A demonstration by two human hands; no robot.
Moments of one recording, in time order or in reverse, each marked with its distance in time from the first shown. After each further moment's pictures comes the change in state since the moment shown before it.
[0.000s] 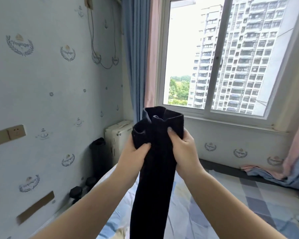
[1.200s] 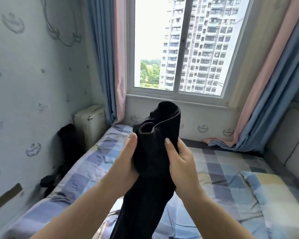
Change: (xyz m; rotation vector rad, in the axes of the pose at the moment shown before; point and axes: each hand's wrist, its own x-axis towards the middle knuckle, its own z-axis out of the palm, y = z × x) left_hand -0.109 0.007 0.037 -0.501 -0.457 -0.355; right_hand -0.148 -0.015 -0.051 -0.234 0.160 -0.050
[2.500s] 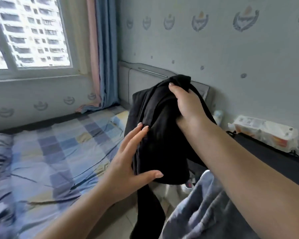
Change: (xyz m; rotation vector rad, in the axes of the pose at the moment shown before) left_hand -0.311 -0.145 0.251 0.703 -0.873 0.473; right_hand -0.392 -0.250 -0.209 0.008 1.033 0.015
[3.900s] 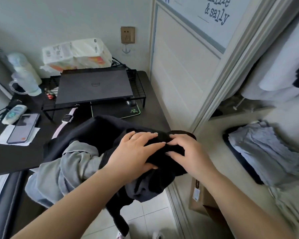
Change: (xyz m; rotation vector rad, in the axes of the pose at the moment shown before) left_hand 0.060 0.072 0.405 0.049 -0.988 0.804; right_hand -0.193 0.071 -0.422 -1.301 0.744 0.166
